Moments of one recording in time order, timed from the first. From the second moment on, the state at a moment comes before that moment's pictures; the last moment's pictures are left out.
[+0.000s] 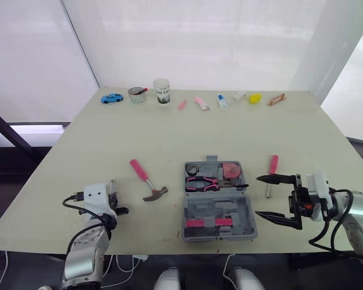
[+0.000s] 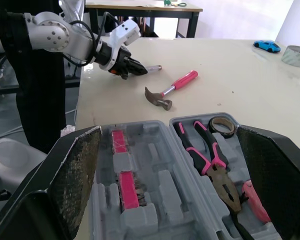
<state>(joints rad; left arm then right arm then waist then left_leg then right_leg) 0.02 0.27 0.32 -0.06 -0.20 0.44 -0.01 -0.09 -0.67 -0.08 -0.15 0.55 0.03 1.30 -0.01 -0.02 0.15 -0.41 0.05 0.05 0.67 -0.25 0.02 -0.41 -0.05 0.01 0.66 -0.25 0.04</state>
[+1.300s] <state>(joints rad) 0.22 0.25 0.19 -0.27 -0.23 0.44 -0.24 -0.10 -0.70 -0.05 -0.21 0.56 0.07 1.34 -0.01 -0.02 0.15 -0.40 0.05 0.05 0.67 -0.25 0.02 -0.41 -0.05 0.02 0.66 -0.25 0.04</state>
